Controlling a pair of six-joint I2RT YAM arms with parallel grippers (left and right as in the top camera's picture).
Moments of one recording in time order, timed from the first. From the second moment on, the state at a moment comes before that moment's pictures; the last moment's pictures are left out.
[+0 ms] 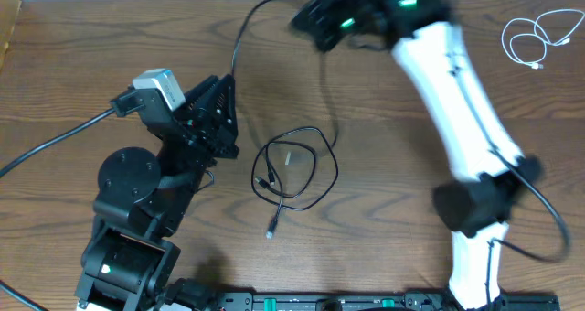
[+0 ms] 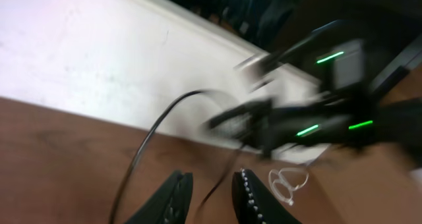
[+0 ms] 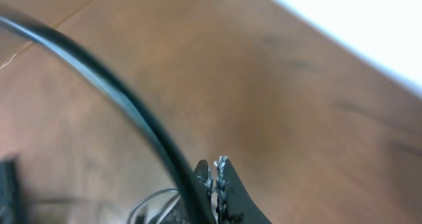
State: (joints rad) left arm -0.36 0.80 1.04 -0.31 -0.01 -0.54; right arm 0.41 2.10 2.40 -1.03 -0.50 -0.13
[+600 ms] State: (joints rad) left arm -0.36 0.89 1.05 -0.49 -0.01 -0.54; right arm -0.27 1.69 2.43 -1.15 -0.30 0.10
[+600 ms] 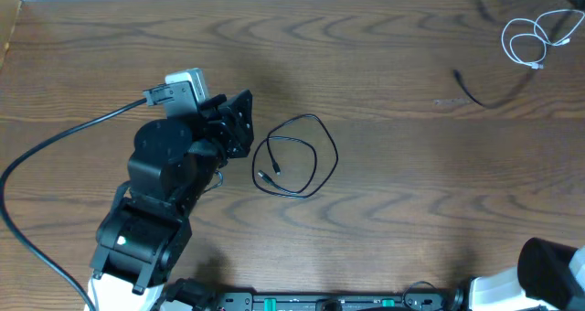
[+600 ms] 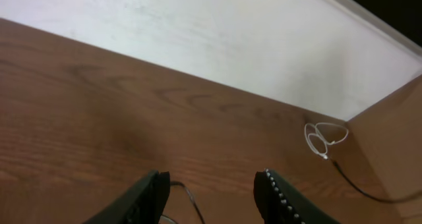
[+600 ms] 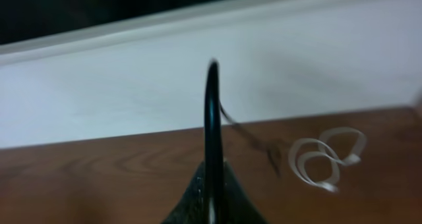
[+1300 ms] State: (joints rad) left arm -0.36 0.92 1.05 -0.50 -0.01 -0.54; right arm -0.68 1.99 2.42 -1.00 -0.13 0.20
